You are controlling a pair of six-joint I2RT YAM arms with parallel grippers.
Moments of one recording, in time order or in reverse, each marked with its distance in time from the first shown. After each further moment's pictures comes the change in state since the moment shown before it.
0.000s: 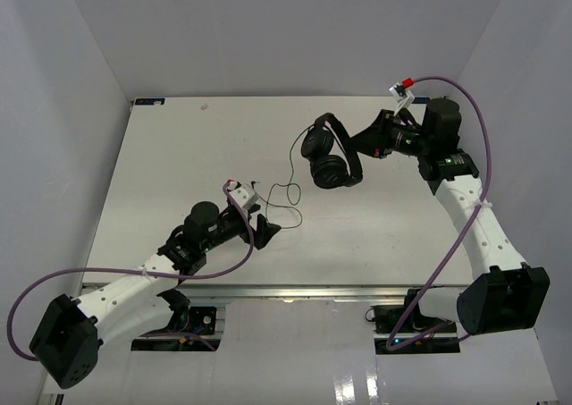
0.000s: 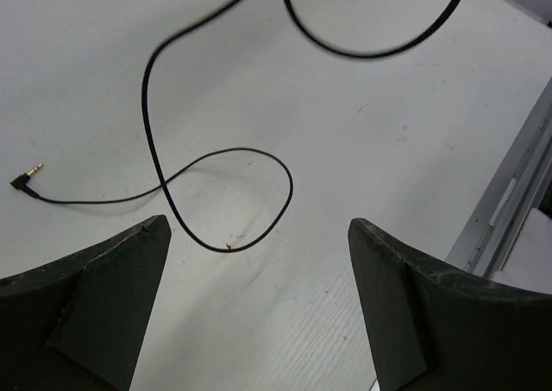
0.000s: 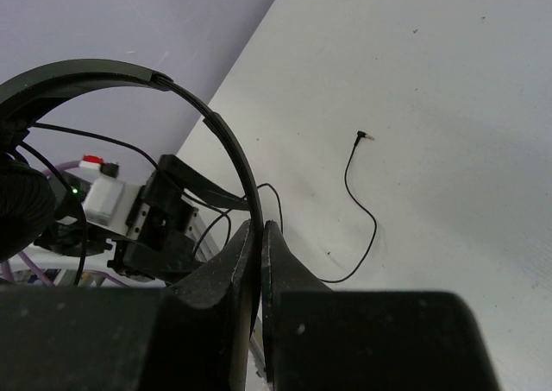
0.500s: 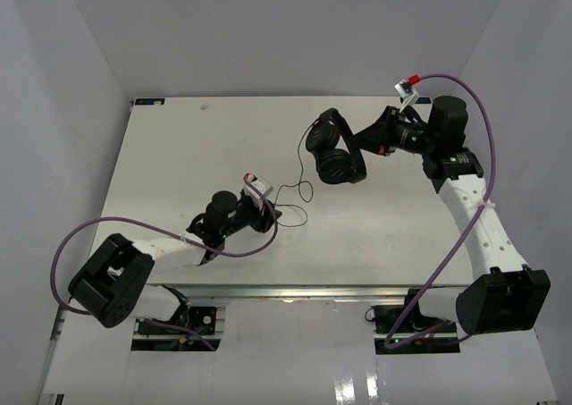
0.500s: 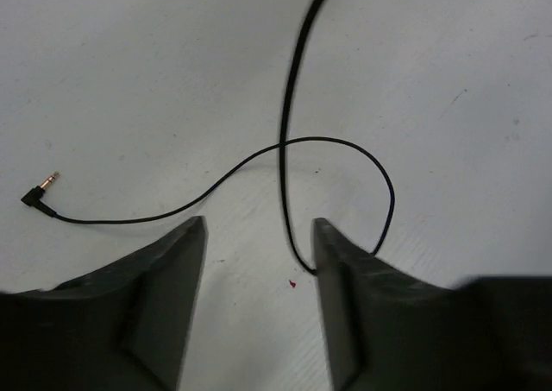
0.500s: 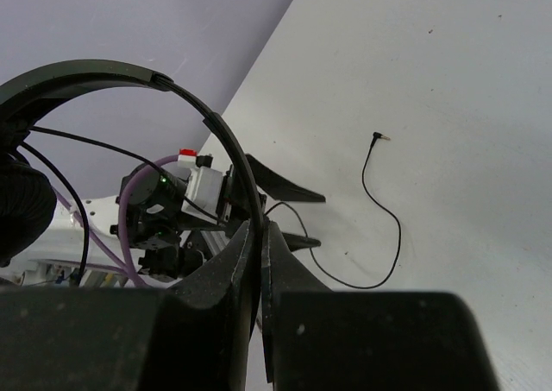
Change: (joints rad) left arm 0.050 0.464 0.019 0.380 -0.008 0.089; right arm -0.029 -0.003 0.024 0.000 -0.050 0.066
